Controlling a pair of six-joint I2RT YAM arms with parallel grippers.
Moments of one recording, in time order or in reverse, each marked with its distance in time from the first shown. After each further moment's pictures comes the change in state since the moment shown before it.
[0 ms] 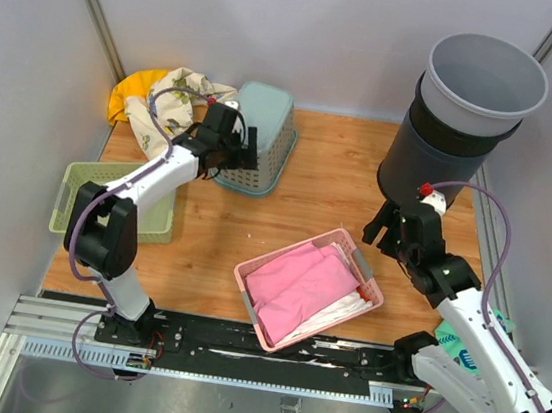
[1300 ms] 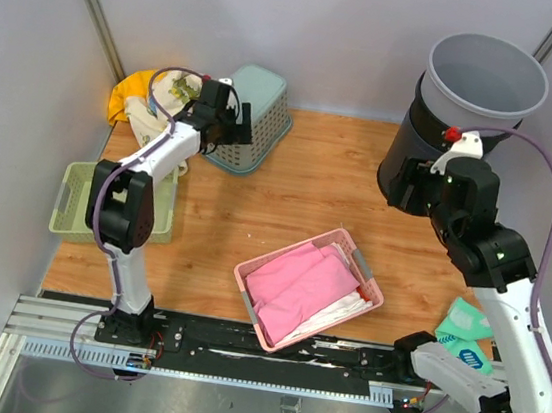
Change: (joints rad) left arm 0.129 0.232 0.258 0.024 0.036 0.063; right arm 0.000 0.108 0.555 -0.230 -0.007 -0.326
